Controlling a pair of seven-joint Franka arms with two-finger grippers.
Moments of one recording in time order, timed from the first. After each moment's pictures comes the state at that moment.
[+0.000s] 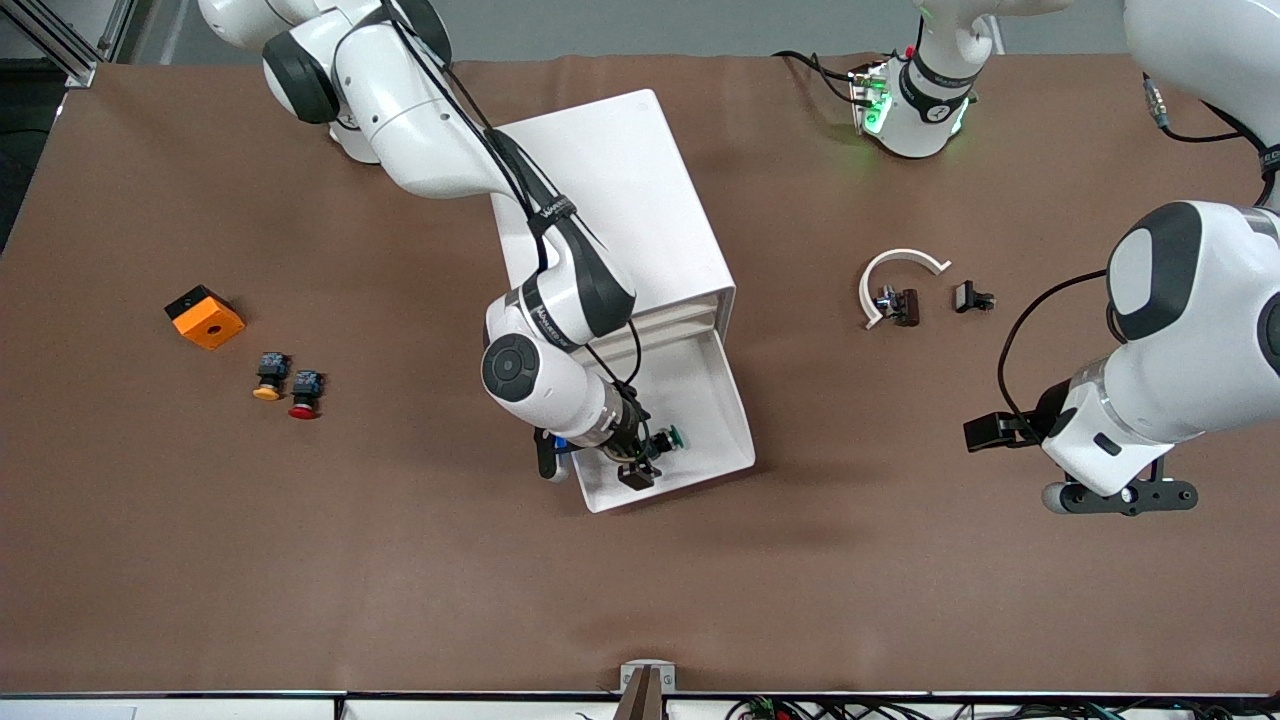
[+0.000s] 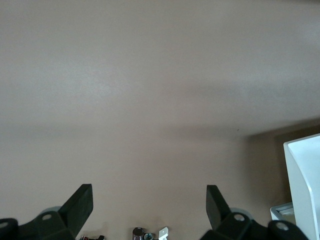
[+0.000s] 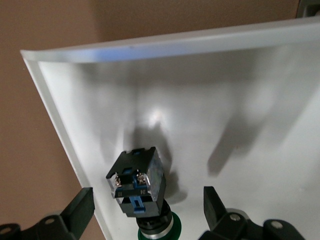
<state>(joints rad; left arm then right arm) -0.04 0.52 -0.14 -1.22 0.03 1.73 -0.20 0.70 1.00 -0.16 -1.03 0.57 2.24 1.70</state>
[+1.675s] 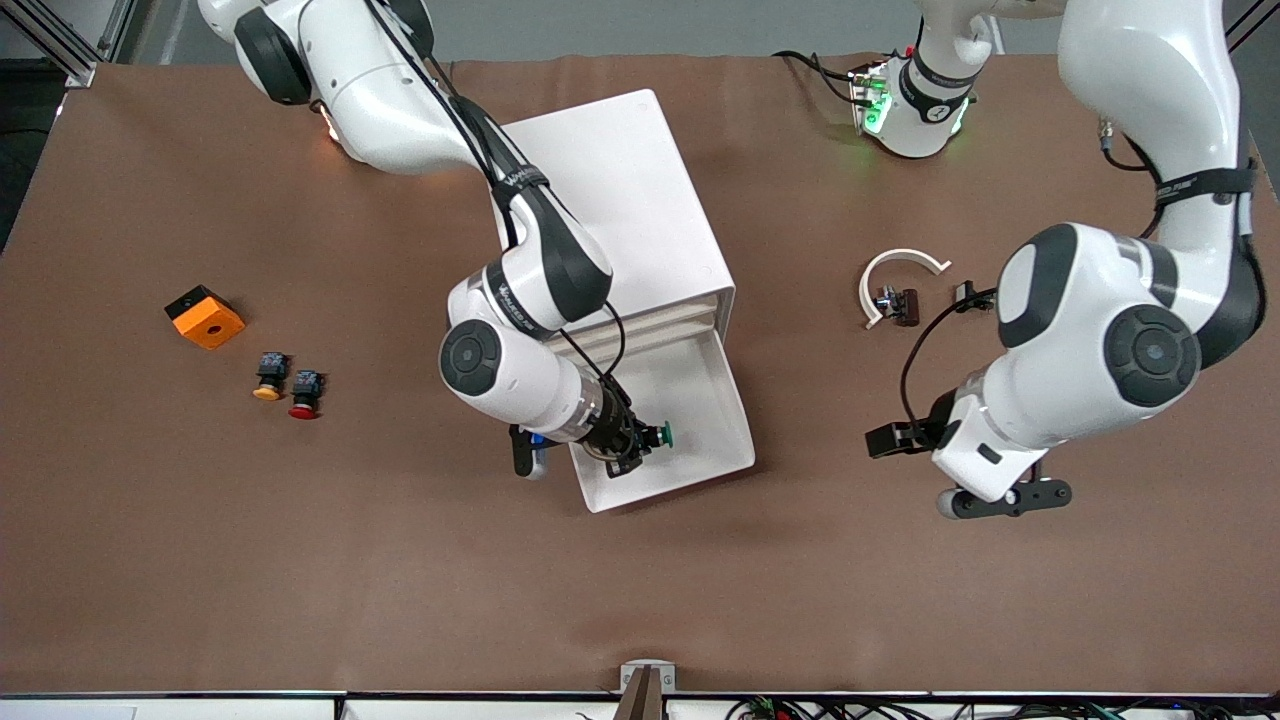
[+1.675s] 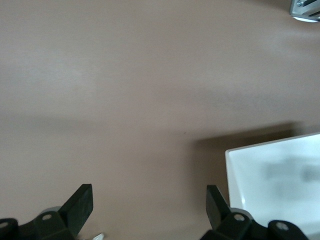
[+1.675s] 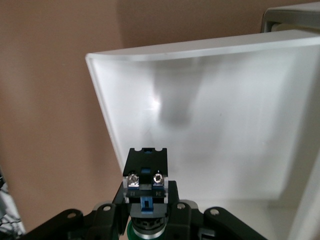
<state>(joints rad) -0.16 0.59 -0.15 -1.22 -0.04 1.84 -0.40 0.66 0.88 -0.17 -1.00 0.58 2.09 1.72</state>
